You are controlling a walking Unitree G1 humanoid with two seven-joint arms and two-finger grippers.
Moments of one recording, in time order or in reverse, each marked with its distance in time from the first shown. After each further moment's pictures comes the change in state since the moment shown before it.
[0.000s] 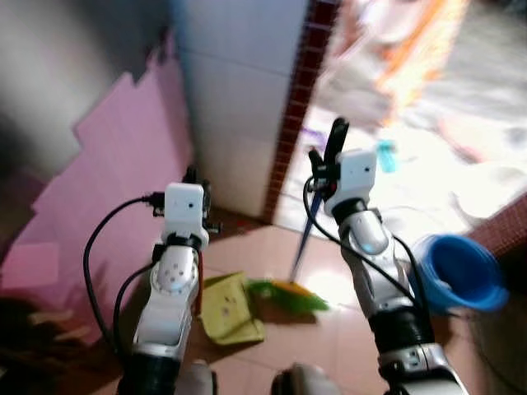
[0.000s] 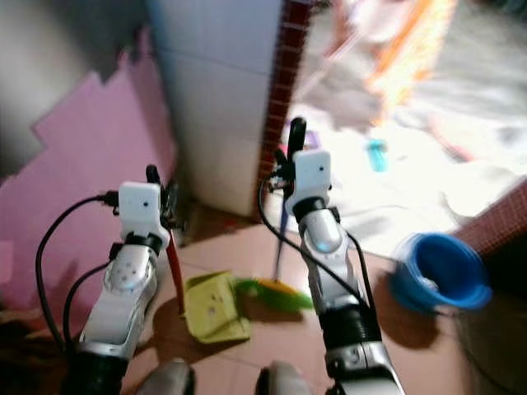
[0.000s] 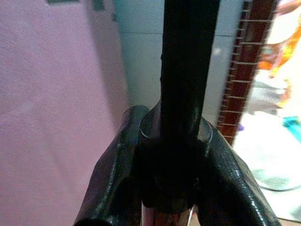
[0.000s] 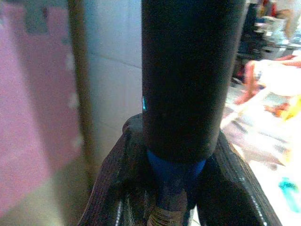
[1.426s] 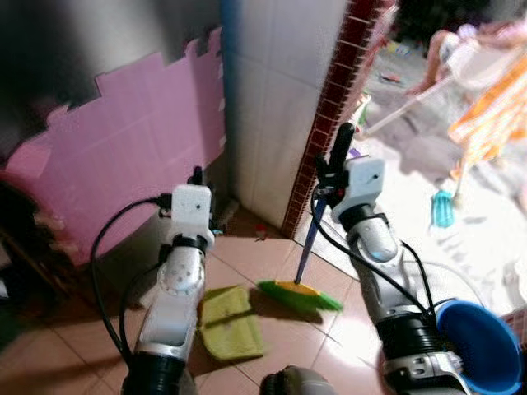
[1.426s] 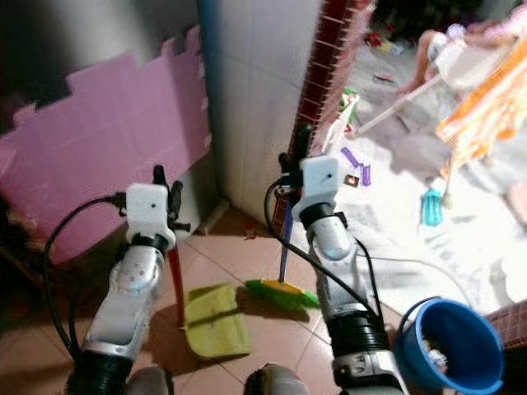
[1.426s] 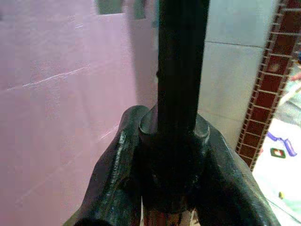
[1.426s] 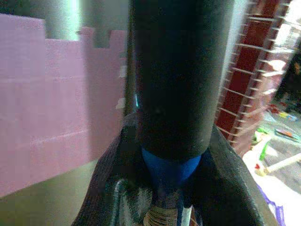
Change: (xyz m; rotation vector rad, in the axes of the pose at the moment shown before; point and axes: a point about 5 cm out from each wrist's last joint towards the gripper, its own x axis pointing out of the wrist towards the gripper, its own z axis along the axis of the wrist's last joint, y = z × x) left arm 0.000 -0.002 -0.002 0.003 0.006 0.014; right arm -0.010 0.000 -0.006 0.005 -0.011 0.048
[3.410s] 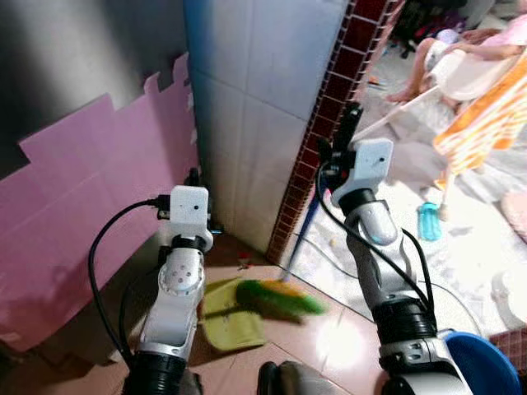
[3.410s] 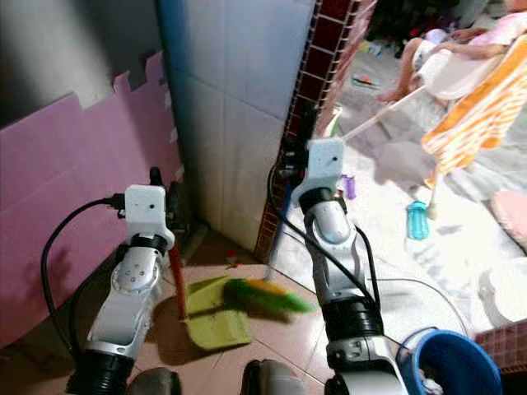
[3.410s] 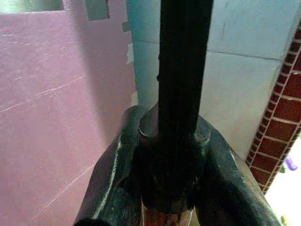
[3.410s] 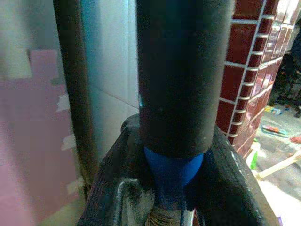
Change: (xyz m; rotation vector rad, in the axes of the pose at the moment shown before) left arm 0.000 0.000 -0.005 0.023 0.013 0.045; right arm 0.018 -0.007 0.023 0.112 -0.034 -0.056
